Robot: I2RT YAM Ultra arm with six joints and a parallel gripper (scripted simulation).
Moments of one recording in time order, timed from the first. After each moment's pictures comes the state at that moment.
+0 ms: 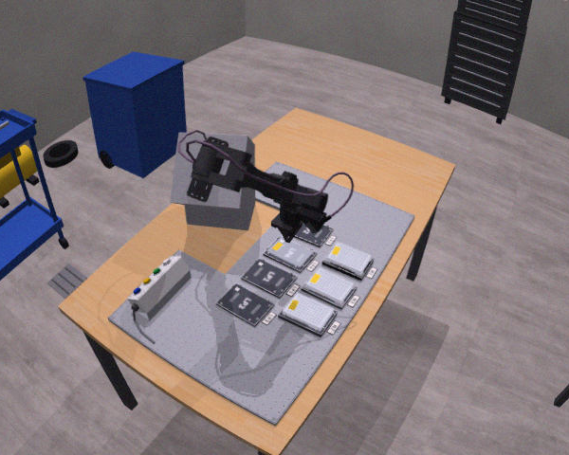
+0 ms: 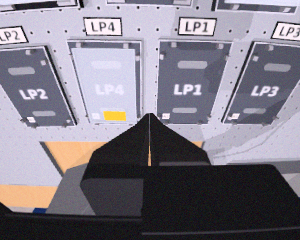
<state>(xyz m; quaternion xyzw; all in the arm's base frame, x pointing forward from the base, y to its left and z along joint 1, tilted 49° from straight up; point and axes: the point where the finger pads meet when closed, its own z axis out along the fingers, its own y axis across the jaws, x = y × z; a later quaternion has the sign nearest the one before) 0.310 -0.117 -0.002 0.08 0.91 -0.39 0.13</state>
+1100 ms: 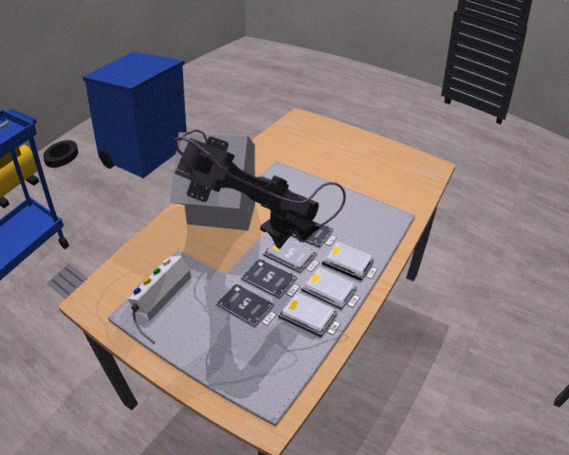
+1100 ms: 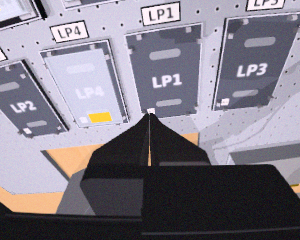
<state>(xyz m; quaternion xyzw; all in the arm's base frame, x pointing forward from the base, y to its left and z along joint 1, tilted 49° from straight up) 0.292 -0.141 0.020 0.15 0.90 -0.38 0.16</state>
